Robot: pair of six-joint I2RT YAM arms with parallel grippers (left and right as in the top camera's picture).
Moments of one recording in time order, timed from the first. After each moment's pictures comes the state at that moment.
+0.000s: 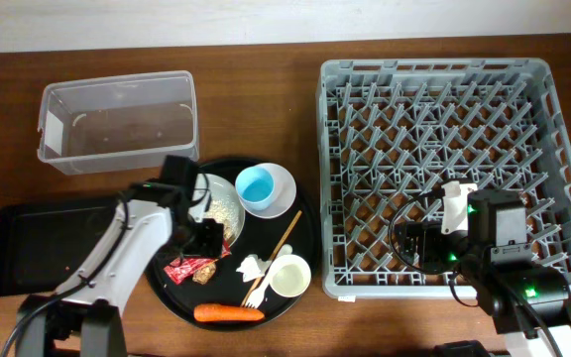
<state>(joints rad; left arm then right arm) -0.19 1.55 0.95 -0.96 0.08 -0.10 0.09 0.84 0.85 -0.95 -0.13 0.11</state>
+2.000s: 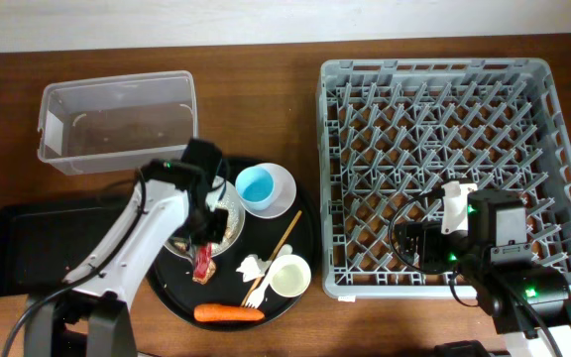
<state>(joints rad) -0.29 1.62 1.14 -1.13 -0.02 -0.08 0.09 0.84 0.85 -0.95 -0.13 0.11</state>
